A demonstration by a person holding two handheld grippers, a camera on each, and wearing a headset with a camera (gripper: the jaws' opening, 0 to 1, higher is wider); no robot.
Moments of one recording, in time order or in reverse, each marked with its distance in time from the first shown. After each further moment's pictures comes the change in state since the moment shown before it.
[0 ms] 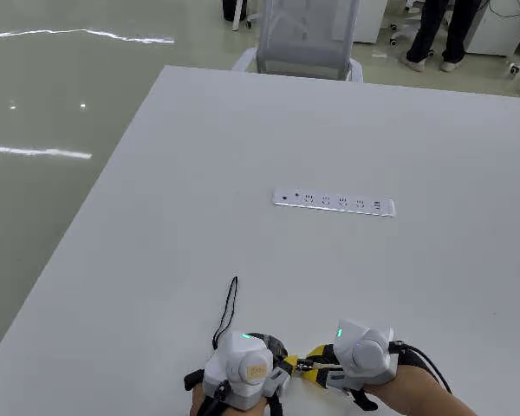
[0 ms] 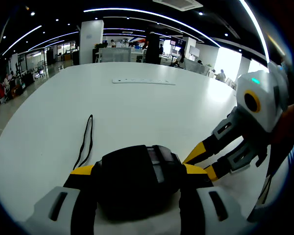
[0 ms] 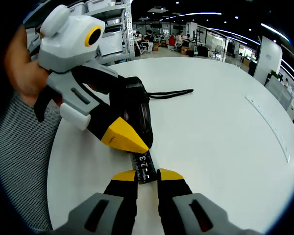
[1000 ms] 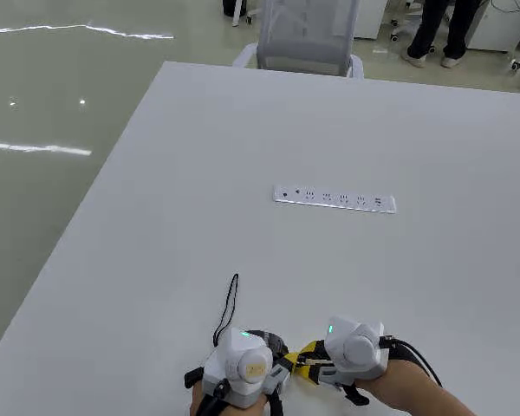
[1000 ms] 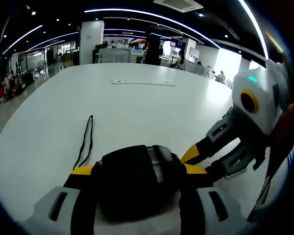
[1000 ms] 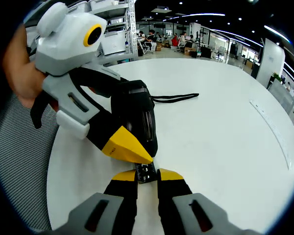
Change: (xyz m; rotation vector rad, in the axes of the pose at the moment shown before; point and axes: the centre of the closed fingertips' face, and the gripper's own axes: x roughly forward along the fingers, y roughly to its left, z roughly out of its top) left arm -0.001 0.001 0.001 -0.009 -0.009 -0.006; right arm 0.010 0.004 0.011 -0.025 0.000 0.016
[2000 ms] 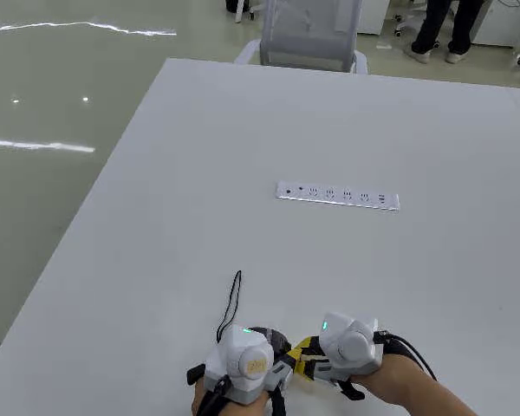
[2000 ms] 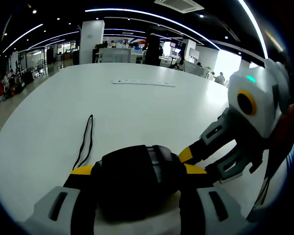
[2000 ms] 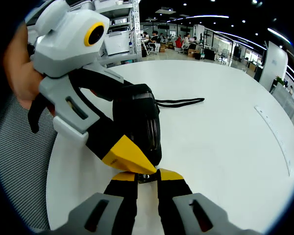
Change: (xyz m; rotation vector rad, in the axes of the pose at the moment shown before) left arm -0.001 0.000 0.000 -0.010 -0.002 -0.011; right arm 0.008 0.004 0.008 -0.027 -0.011 0.020
